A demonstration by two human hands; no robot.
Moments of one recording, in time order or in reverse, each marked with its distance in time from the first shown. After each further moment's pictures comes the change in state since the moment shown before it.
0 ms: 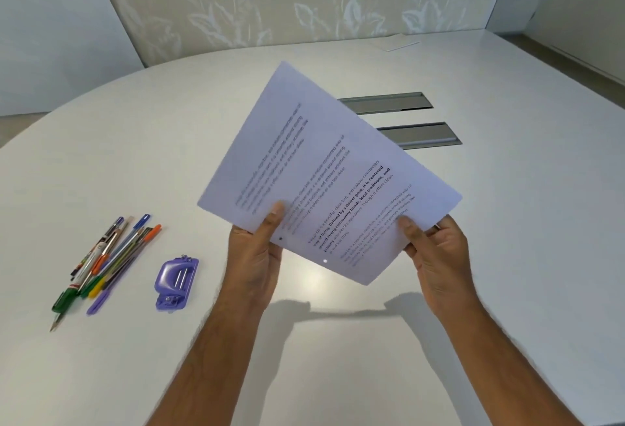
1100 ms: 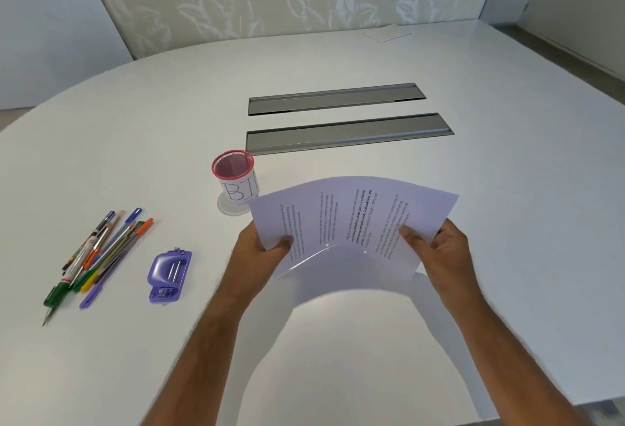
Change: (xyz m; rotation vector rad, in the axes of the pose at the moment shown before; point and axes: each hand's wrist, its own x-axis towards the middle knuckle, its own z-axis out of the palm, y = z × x) left_hand -0.012 -0.014 -0.037 0.905 -0.080 -0.105; right_hand -0.004 0.010 -0.049 -0.498 0.031 -0.051
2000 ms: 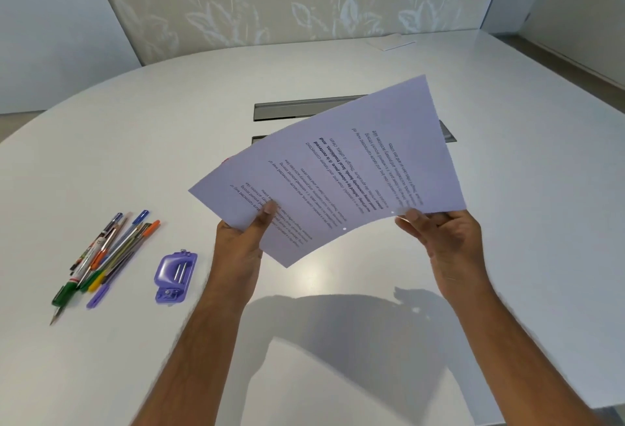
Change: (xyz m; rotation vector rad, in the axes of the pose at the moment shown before) left_hand 0.005 0.026 -0.011 -0.612 0.173 0.047; right_hand 0.009 -0.044 0.016 0.404 -0.053 -0.032
